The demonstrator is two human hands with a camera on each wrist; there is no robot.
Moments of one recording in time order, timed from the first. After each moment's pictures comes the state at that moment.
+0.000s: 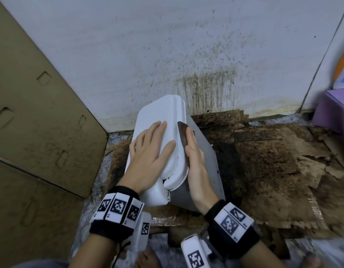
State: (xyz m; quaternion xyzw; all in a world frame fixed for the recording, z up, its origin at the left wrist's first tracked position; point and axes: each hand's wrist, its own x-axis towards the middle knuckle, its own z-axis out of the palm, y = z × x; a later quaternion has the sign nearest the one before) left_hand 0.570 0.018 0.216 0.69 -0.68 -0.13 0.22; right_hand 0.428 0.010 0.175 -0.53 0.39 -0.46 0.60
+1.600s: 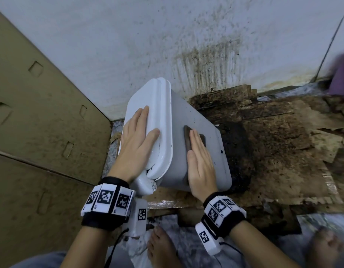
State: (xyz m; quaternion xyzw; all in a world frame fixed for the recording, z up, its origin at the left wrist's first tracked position) left_hand 0.596 0.021 0.213 0.71 -0.63 -0.20 0.25; right_hand 0.435 0.011 0.079 -0.65 0.46 -0.44 0.41
